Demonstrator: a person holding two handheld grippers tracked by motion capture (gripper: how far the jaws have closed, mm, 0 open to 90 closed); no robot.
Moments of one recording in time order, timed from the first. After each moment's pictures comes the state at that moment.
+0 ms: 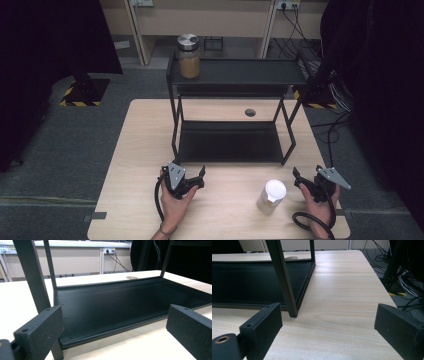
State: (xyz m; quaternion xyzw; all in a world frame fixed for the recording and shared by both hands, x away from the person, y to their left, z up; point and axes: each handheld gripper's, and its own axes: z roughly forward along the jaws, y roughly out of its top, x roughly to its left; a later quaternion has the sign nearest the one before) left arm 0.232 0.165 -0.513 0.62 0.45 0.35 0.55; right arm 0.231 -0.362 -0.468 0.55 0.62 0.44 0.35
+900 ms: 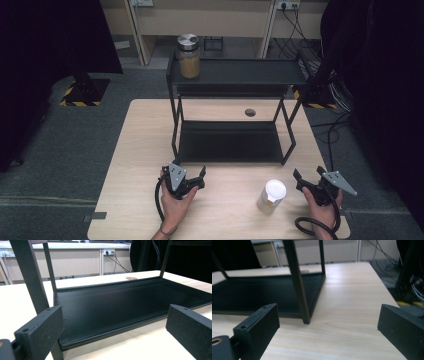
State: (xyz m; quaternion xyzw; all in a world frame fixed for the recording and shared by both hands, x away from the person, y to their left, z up) left arm 0.230 0.164 -0.514 0.62 0.44 0.36 0.55; right arm 0.211 -0.378 -0.476 0.52 0.60 0.50 0.34
